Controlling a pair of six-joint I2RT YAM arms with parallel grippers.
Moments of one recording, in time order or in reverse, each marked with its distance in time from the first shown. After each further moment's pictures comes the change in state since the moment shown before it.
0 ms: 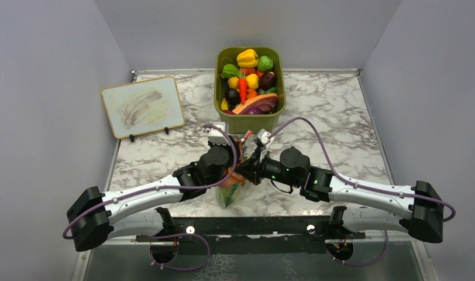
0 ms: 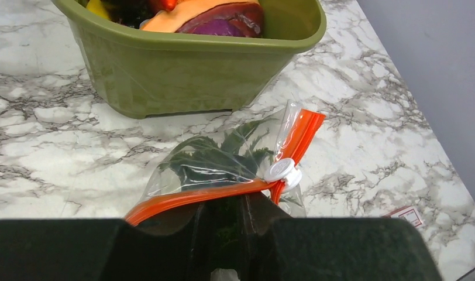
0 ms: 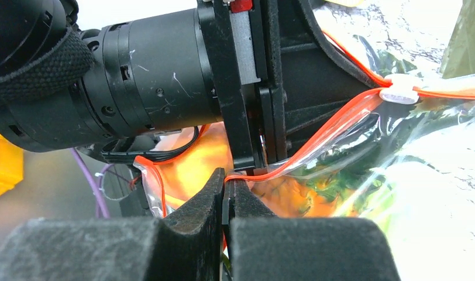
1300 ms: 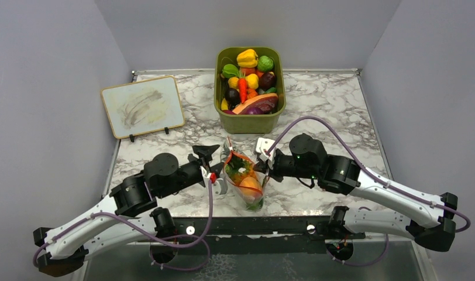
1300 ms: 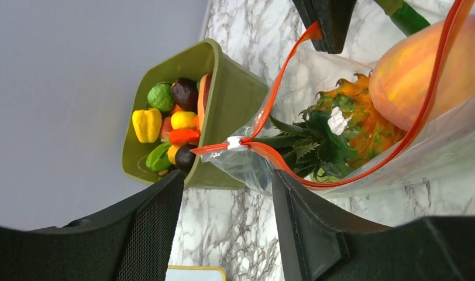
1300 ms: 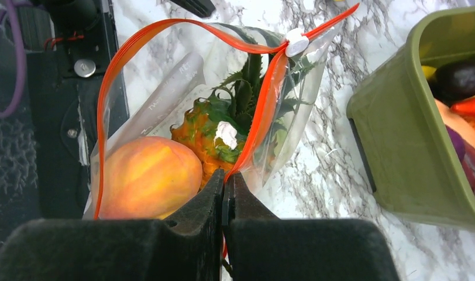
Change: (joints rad) left arm -0.018 -0.515 0.198 -0.666 0.603 1.384; right arm -0.053 -0.111 0.288 -0.653 -0.123 -0.605
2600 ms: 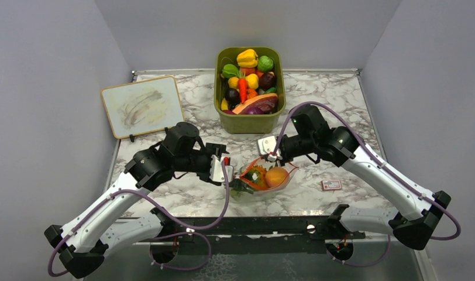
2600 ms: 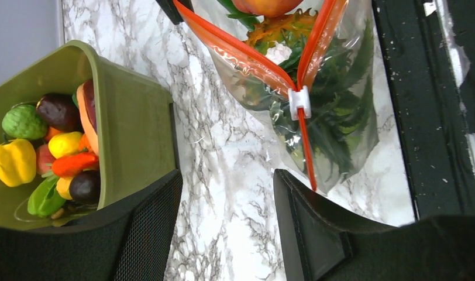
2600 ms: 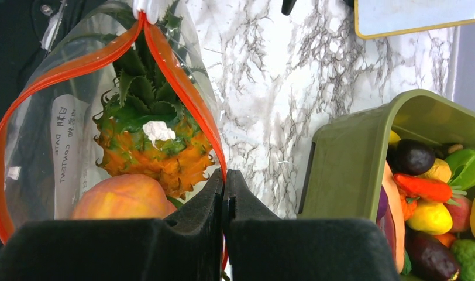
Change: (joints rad) left arm 0.288 0.319 0.243 -0.347 0.529 0.113; right arm -0.291 0.184 0.267 -0.388 -0.450 -0.705
